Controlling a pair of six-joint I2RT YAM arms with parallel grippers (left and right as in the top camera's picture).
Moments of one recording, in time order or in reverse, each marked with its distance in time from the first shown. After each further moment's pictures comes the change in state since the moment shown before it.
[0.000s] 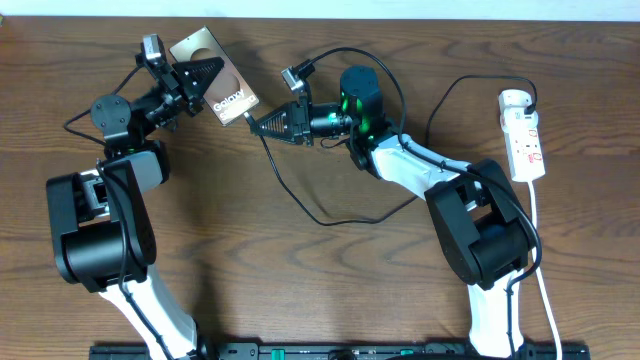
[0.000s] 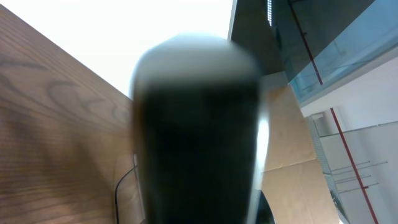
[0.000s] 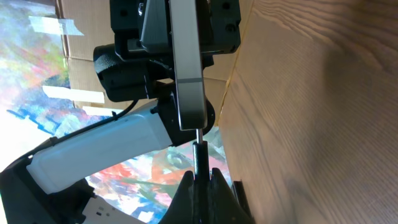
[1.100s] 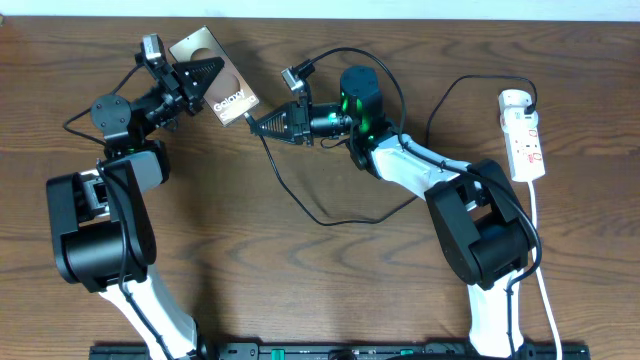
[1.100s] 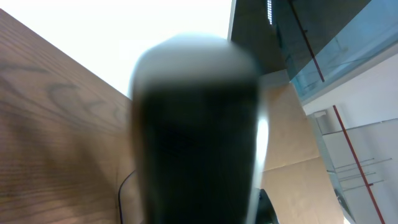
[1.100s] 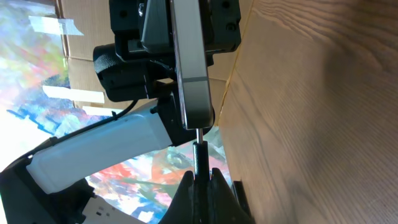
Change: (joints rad) left arm -0.002 0.000 0.000 0.000 0.000 0.023; right arm 0.000 0.000 0.000 0.000 0.000 0.000
